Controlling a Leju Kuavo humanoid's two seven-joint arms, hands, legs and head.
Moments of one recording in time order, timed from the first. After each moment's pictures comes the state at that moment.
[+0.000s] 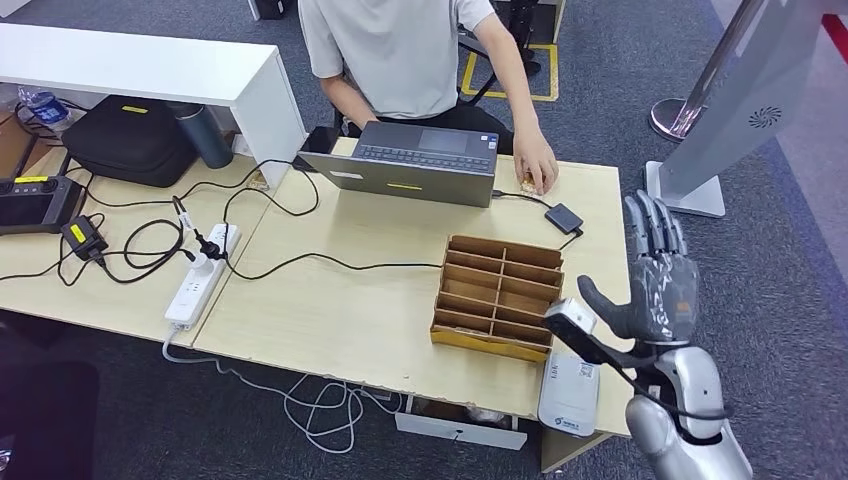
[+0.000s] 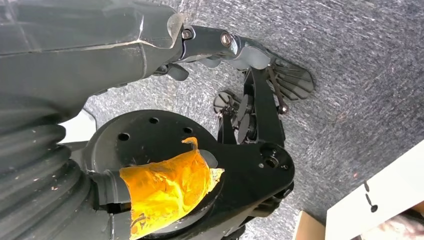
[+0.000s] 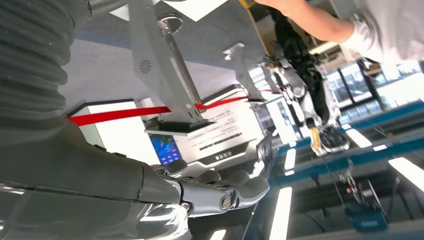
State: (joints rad) left arm -0.02 -0.14 1.32 -0.22 -0.67 -0.35 -0.11; right arm -0.28 -0.17 0.32 -1.39 1.01 -0.52 -0.14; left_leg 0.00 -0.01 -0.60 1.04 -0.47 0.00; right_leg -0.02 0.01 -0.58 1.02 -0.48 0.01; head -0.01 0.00
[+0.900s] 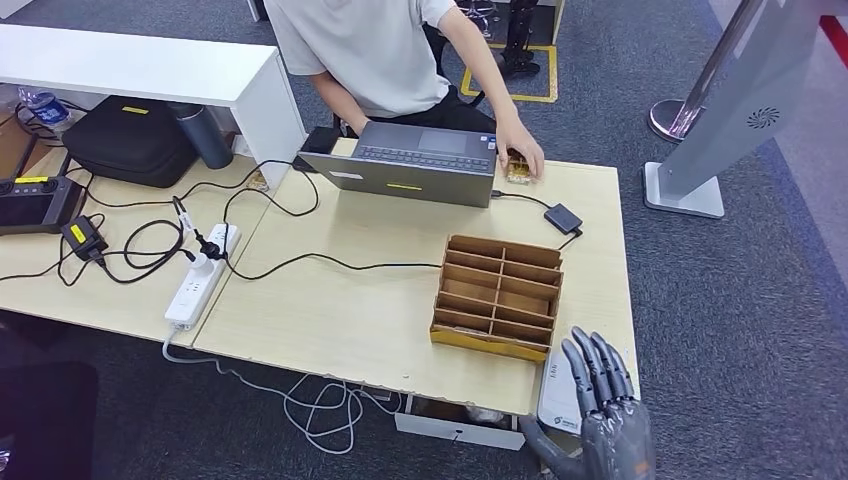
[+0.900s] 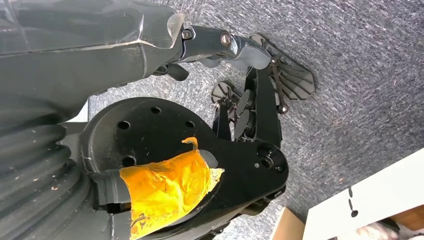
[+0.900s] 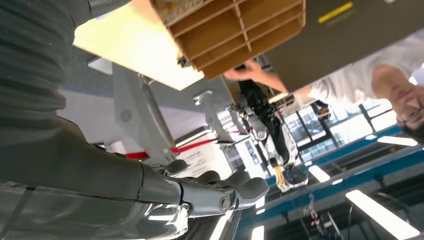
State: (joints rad) left arm -0.02 -0.17 1.41 -0.22 -0.64 -0.31 -0.11; right arm 0.17 -0.20 0.51 -1.73 1.09 -0.60 -0.12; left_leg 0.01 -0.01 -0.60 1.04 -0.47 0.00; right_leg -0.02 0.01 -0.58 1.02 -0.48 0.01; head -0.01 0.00
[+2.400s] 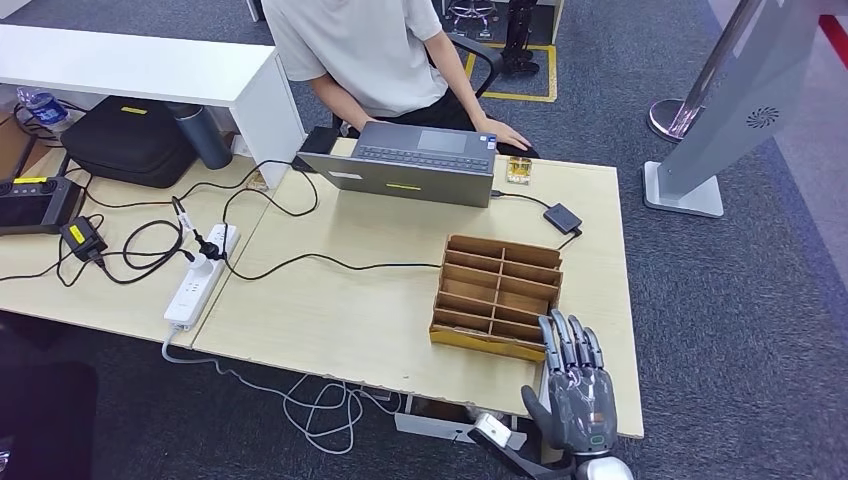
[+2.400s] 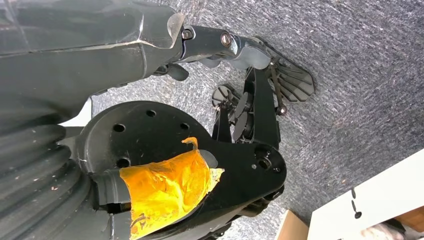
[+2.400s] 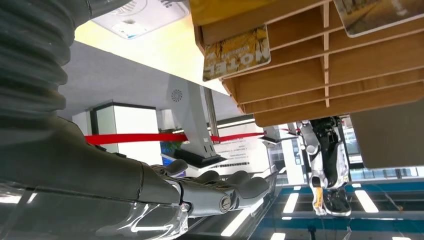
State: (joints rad) left arm -0.04 -0.15 1.41 -0.22 -0.67 -0.31 -0.09; right arm -0.03 -0.05 0.45 -1.24 1.36 -0.67 0.03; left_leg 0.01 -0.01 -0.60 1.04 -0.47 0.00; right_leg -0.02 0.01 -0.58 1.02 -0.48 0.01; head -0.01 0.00
